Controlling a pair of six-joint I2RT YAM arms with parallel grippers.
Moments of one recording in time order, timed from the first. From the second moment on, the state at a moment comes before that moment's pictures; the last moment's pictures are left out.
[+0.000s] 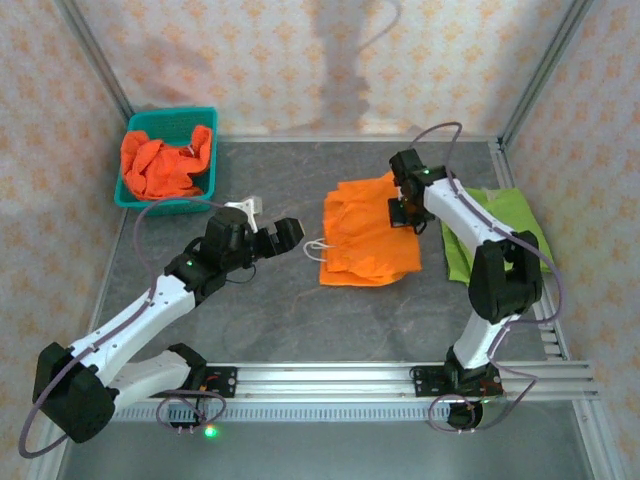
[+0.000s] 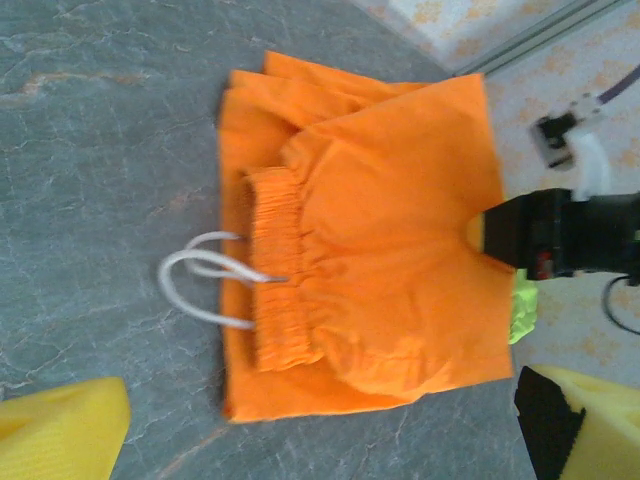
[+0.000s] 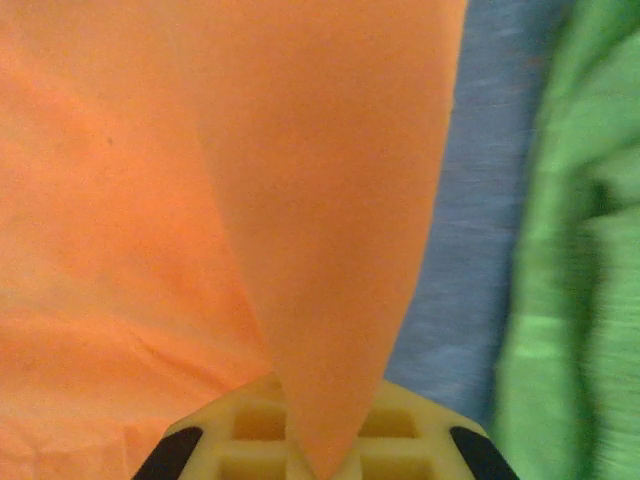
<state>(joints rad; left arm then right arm) -0.50 1.05 0.77 -0.25 0.14 -0.83 0.32 1.74 1.47 -1.04 0.21 0.18</state>
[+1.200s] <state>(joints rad) -0.50 1.11 0.77 -0.25 0.15 -0.83 0.27 1.75 1.79 -1.35 0.89 -0.07</state>
